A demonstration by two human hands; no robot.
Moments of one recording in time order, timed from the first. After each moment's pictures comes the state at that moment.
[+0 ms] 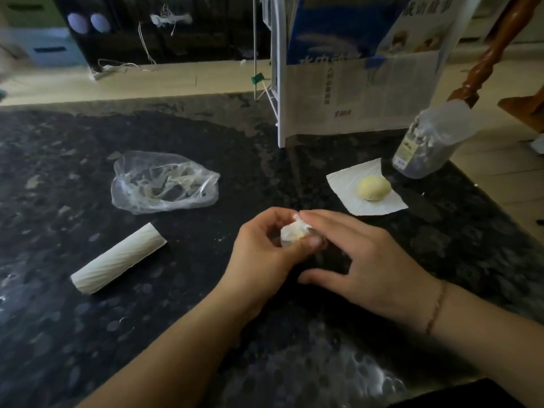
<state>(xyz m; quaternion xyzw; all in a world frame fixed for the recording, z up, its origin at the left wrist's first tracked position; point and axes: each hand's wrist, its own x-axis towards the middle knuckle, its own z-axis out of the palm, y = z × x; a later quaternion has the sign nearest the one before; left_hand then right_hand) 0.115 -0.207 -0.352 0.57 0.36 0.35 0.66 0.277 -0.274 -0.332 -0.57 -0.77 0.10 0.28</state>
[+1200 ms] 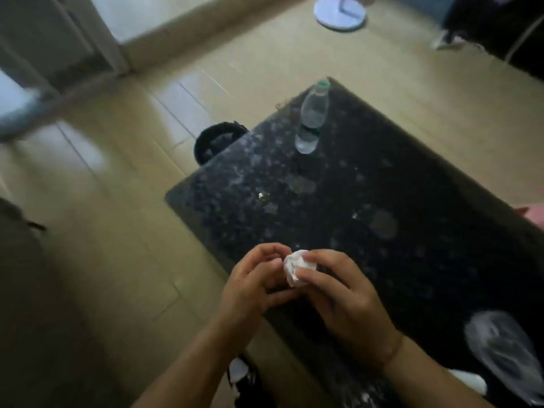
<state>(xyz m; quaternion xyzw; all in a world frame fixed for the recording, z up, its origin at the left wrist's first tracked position) -0.447 -0.238 -0.122 0.10 0.52 0.62 0.58 -0.299 -0.139 -0.131 -0.17 -0.91 0.27 0.28</state>
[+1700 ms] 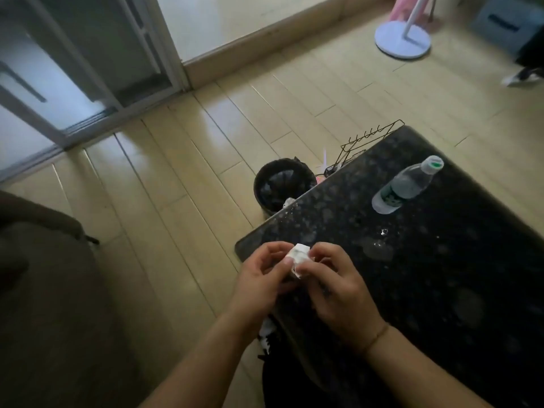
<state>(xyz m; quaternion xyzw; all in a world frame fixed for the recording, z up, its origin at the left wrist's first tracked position) -0.658 -0.201 -0.119 0.08 0.62 0.61 0.49 -0.534 -0.096 -0.145 -0.17 -0.89 0.33 0.26</state>
